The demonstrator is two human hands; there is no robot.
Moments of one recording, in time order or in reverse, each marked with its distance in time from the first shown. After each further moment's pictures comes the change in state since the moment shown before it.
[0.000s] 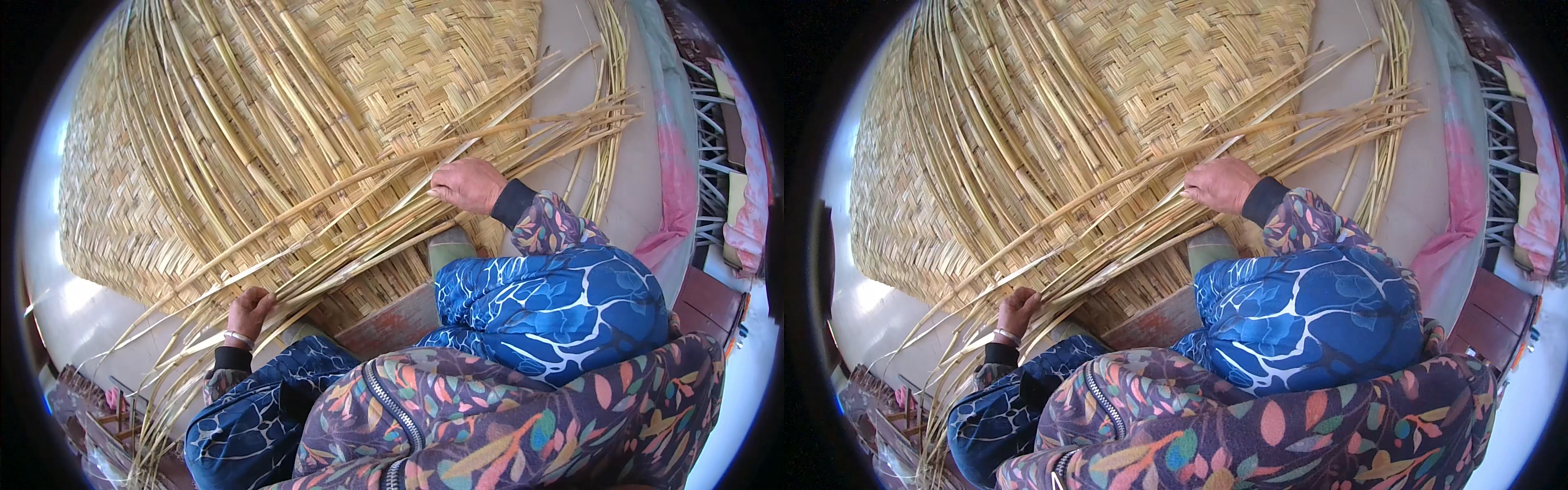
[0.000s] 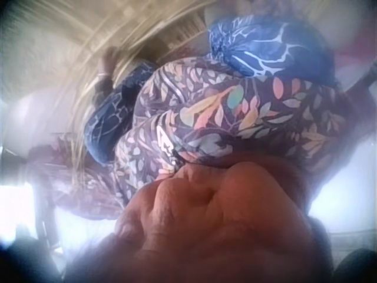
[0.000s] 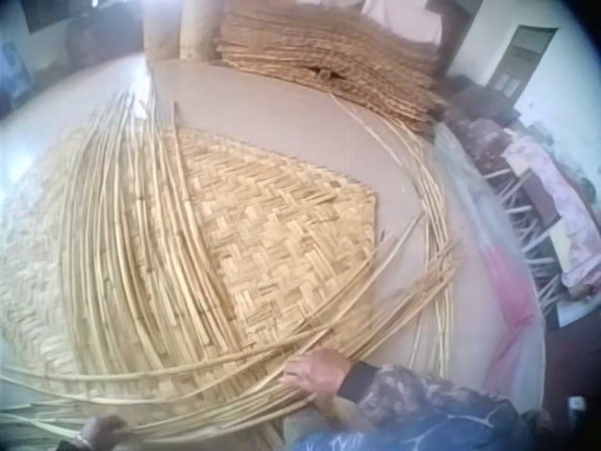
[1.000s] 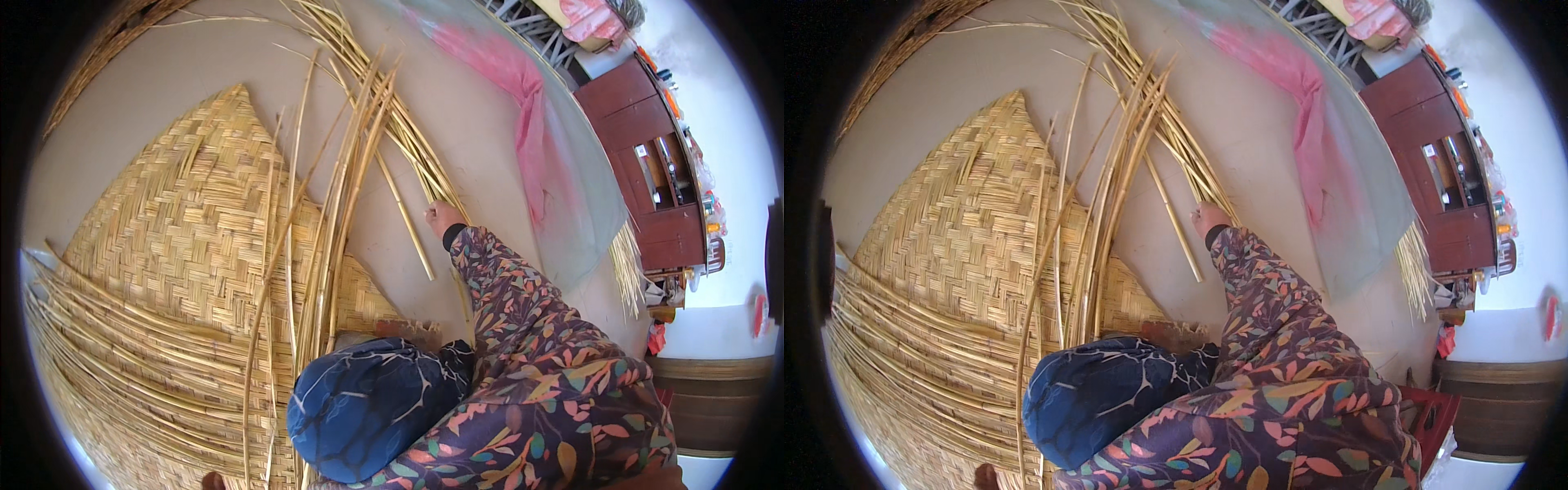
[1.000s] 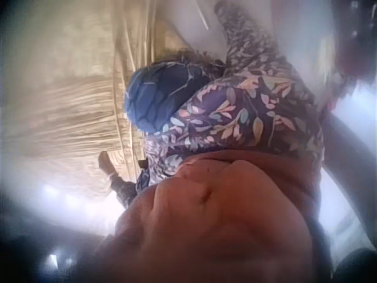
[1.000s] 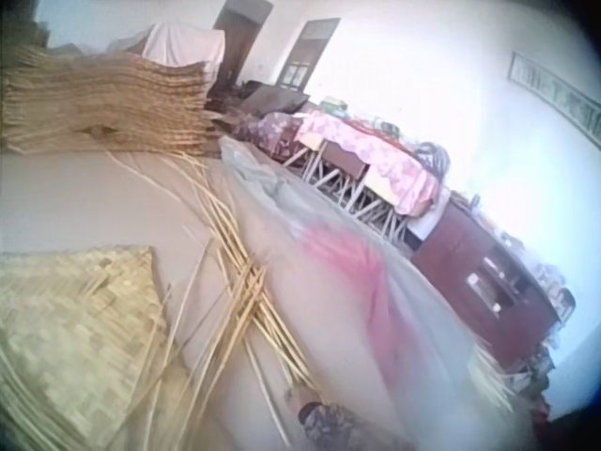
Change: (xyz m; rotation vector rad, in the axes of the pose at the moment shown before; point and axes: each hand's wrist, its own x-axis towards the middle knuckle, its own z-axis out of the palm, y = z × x) left_hand 0.027 0.167 -0.141 1.034 0.050 0.563; right_hand -0.269 0.140 0.066 0.202 0.722 1.439
